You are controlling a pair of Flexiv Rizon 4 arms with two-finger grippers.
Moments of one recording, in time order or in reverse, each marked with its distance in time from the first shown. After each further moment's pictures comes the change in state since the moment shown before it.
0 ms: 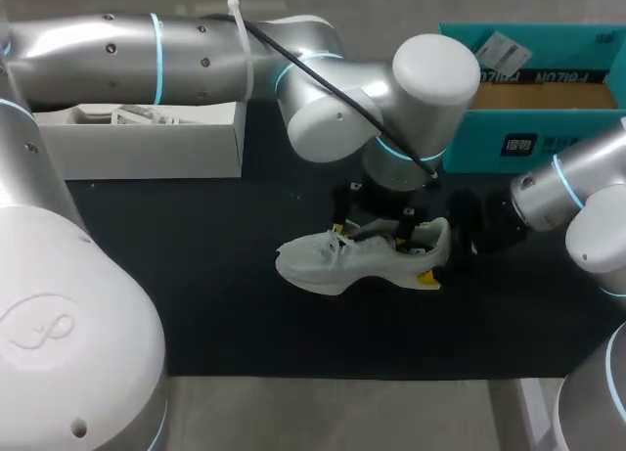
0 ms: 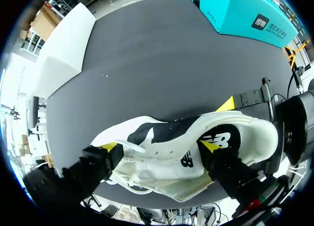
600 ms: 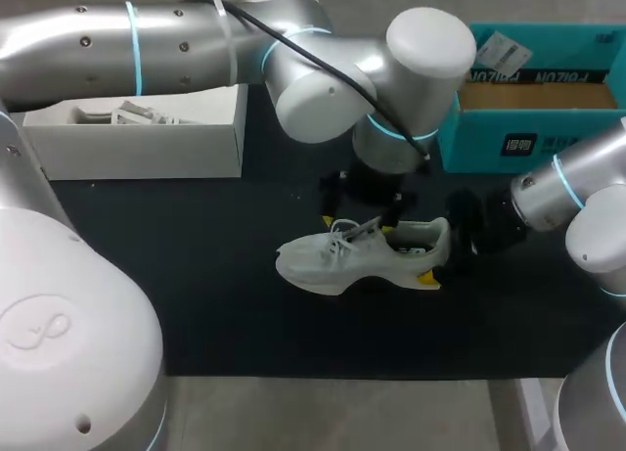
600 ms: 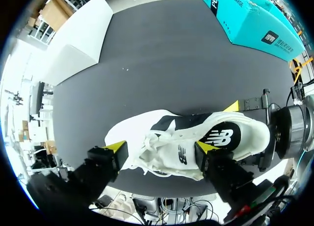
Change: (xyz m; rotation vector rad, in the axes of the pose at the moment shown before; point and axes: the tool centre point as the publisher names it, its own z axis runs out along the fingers) left arm -0.023 0.007 -0.030 -0.054 -0.009 -0.088; right arm 0.000 0.000 0.000 0.000 0.000 0.000
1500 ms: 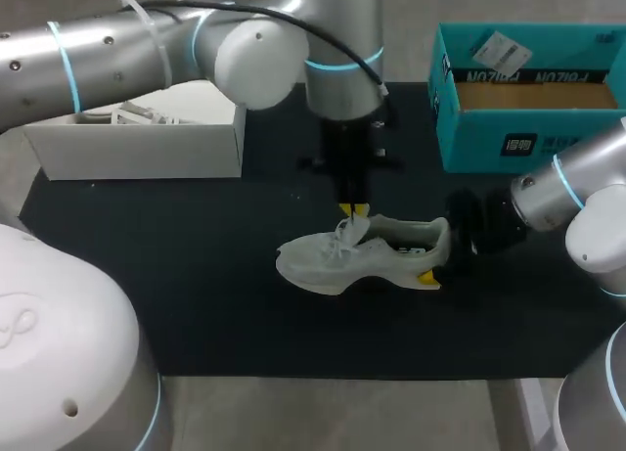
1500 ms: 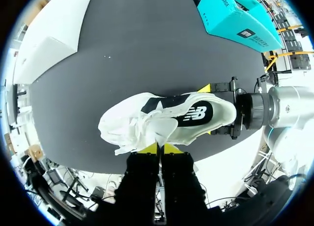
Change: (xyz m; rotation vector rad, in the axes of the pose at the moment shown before) left arm -0.014 0.006 -0.048 -0.211 0.301 0.089; right arm 0.000 0.000 0.000 0.000 0.000 0.000
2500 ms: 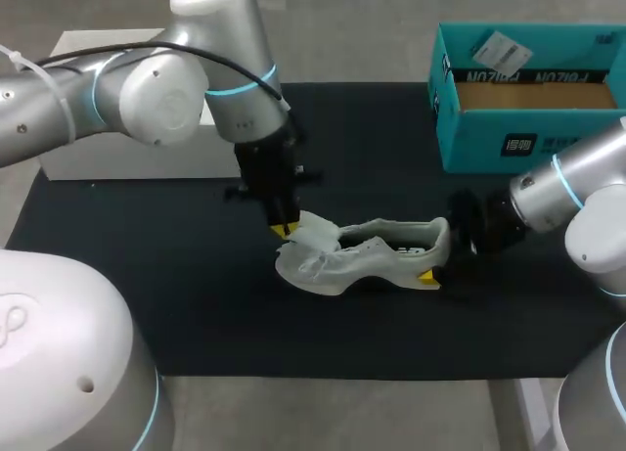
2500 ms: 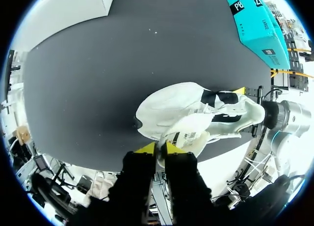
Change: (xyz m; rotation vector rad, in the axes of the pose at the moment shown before) left arm -0.102 0.024 0.033 -0.073 0.093 -0.154; right arm 0.000 0.000 0.001 0.000 0.000 -0.001
